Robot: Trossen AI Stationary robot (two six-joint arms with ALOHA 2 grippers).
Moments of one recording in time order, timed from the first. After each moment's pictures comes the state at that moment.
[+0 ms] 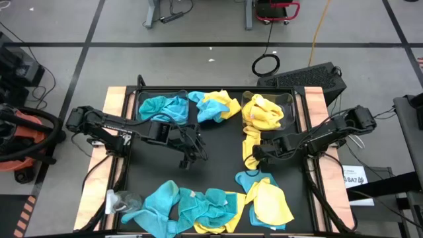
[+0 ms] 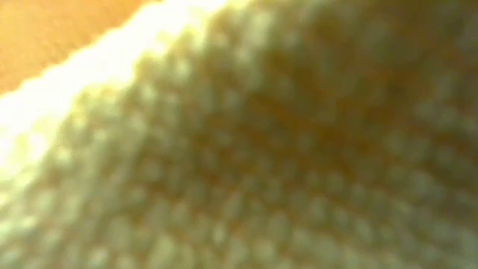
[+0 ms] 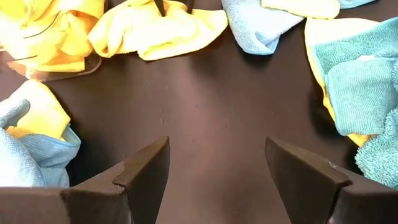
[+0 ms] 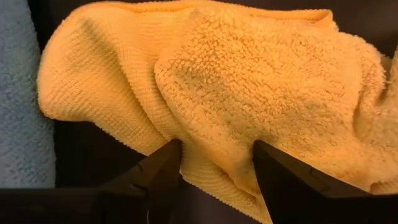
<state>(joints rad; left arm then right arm) -0.12 1.48 1.15 -0.50 -0.05 0.13 0.18 1.37 0.57 -0.49 0.21 0.20</state>
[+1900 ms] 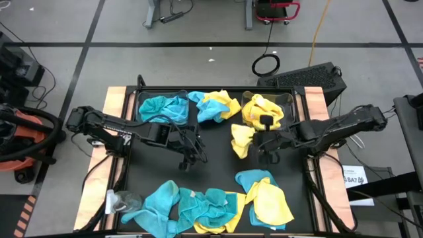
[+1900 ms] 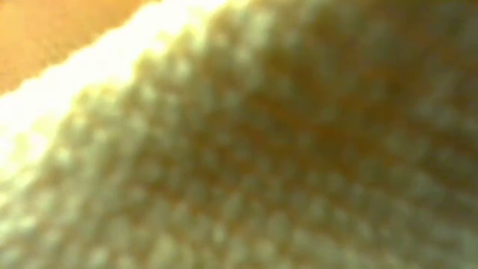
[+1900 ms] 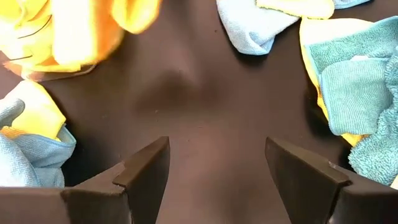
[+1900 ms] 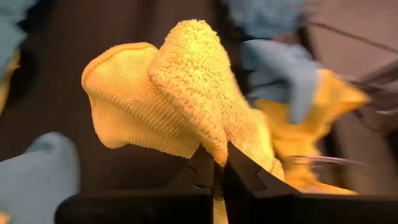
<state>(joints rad) -0.14 1.48 1.15 -0.50 -0.06 0.11 0.23 1.14 0.99 -0.70 0.44 0.01</state>
